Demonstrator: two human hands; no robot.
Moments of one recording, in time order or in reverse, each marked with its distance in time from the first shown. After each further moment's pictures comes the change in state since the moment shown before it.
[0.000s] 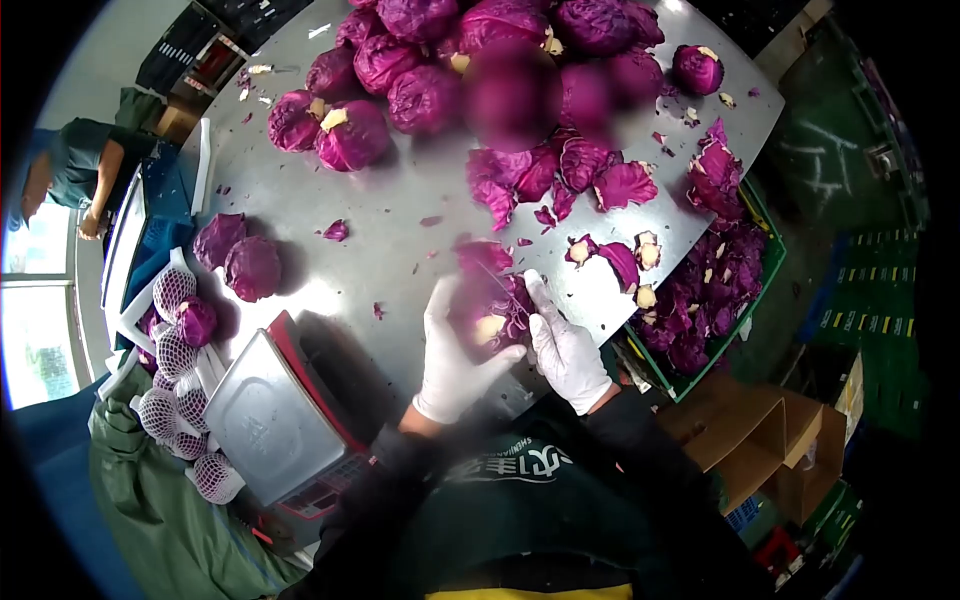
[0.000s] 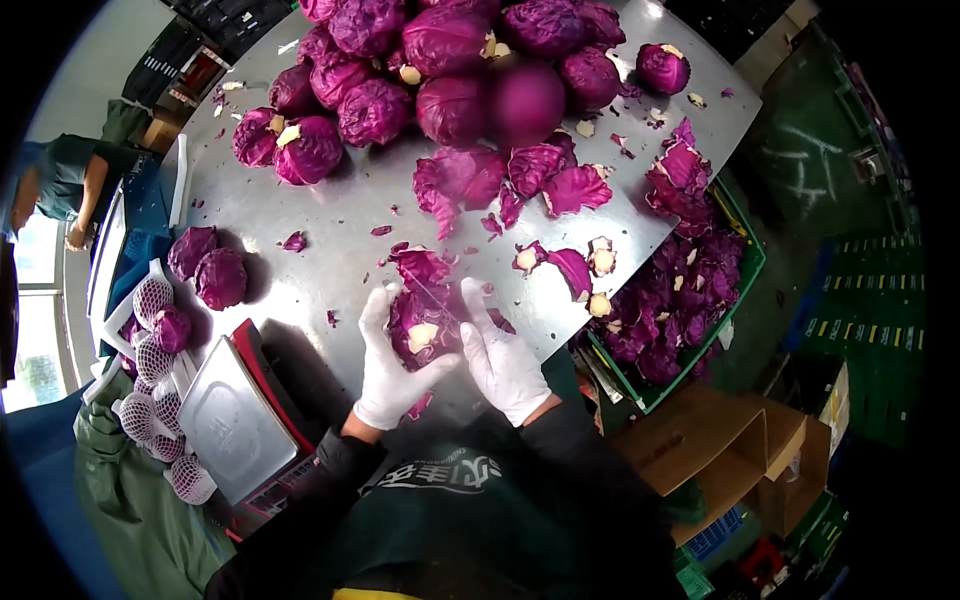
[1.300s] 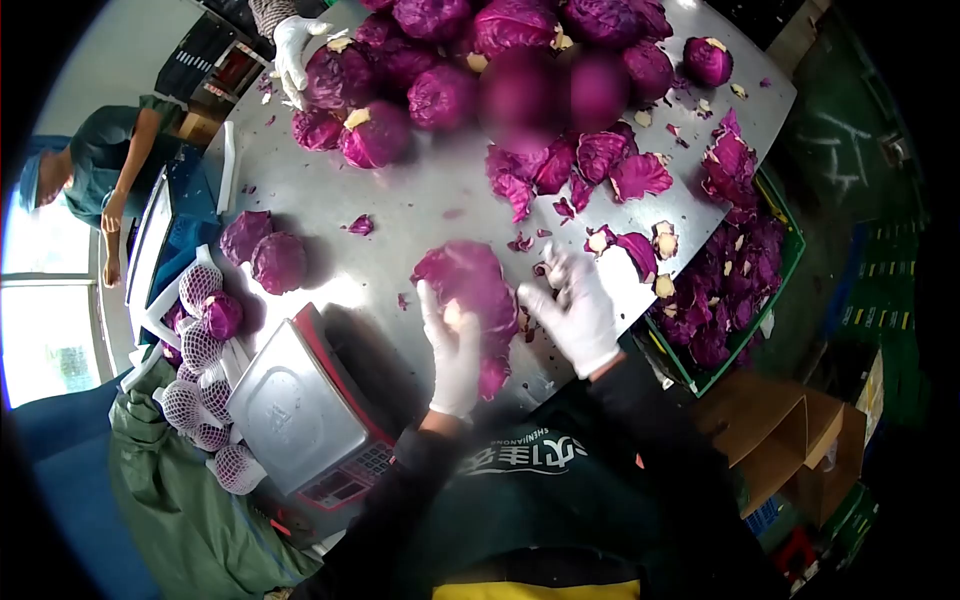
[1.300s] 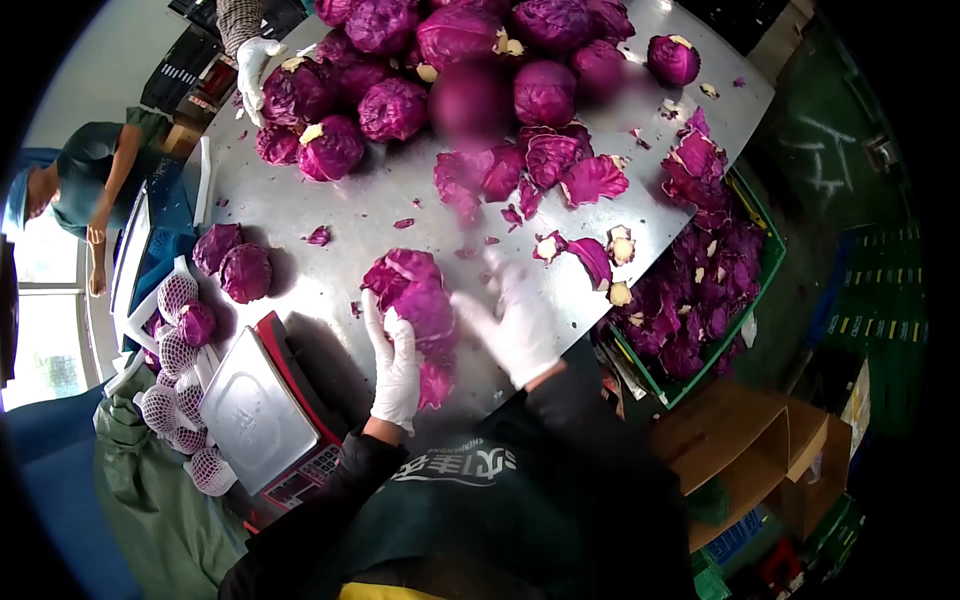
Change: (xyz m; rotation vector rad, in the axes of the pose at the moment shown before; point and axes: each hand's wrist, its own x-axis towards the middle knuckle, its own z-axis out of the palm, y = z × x) left_hand -0.019 0.003 -0.002 -0.630 0.318 -0.479; right_hand 0.029 -0.012 0.006 -0.044 0.259 -0.010
